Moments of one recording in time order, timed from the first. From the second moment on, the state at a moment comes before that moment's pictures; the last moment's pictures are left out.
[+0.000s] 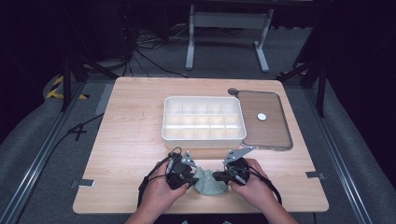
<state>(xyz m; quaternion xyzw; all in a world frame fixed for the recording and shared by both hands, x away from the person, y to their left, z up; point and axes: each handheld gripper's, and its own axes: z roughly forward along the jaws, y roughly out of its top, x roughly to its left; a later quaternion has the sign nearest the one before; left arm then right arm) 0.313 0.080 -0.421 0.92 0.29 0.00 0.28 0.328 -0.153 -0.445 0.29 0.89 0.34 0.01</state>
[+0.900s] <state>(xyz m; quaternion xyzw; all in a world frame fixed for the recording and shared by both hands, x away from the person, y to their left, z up) 0.315 0.064 -0.412 0.90 0.26 -0.04 0.36 0.326 -0.156 -0.465 0.30 0.89 0.34 -0.02</state>
